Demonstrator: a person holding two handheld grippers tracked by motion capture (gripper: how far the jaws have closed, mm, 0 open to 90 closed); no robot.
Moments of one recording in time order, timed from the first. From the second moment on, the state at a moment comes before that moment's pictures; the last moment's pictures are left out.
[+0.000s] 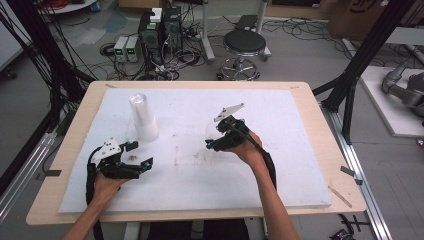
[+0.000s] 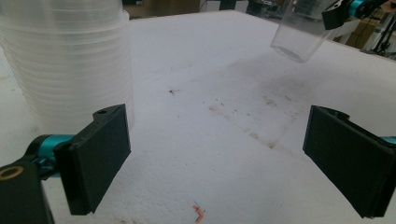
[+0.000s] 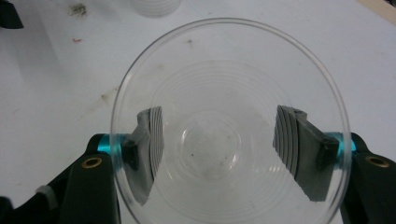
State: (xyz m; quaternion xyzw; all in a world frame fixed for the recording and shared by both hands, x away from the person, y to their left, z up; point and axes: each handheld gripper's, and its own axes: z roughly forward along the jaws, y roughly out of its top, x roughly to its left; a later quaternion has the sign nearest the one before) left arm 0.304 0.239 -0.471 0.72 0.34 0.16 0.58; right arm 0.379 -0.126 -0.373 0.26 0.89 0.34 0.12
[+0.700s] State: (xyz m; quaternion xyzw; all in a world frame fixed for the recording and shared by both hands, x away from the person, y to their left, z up) left arm 0.303 0.237 -0.471 0.72 0.34 0.17 0.58; right arm 0.397 -0.102 -0.407 0.27 0.91 0.31 0.12
